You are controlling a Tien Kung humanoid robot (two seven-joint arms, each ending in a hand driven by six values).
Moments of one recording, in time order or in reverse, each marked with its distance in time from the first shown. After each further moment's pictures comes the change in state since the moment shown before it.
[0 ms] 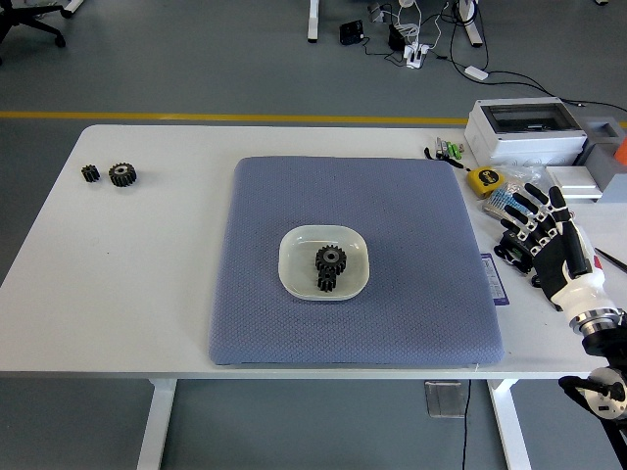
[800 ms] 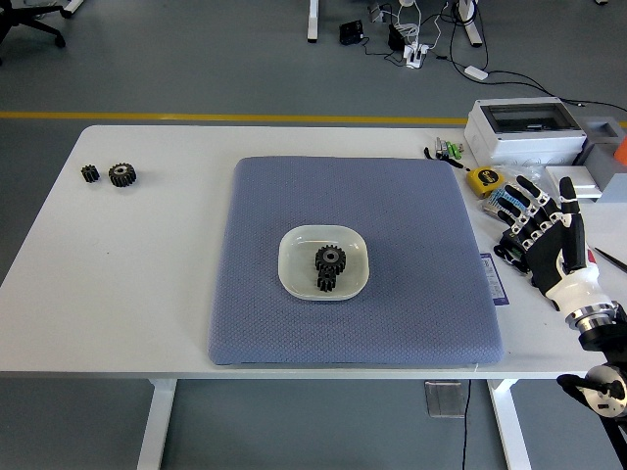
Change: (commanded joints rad) left arm 0.000 0.000 -0.025 0.000 0.019 -0.007 0.003; right arm 0.008 -0.003 -0.002 0.004 0.011 0.055 0.012
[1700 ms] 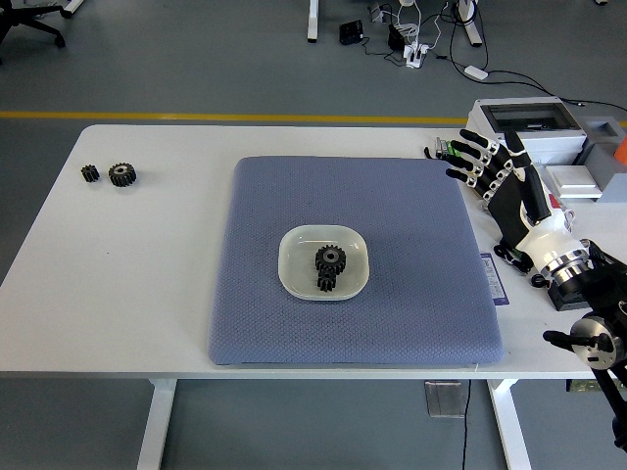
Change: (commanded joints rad) left arm 0.008 0.000 -0.029 0.000 0.008 0.004 0.003; right arm 0.125 -0.029 -0.082 0.004 0.073 0.103 -0.014
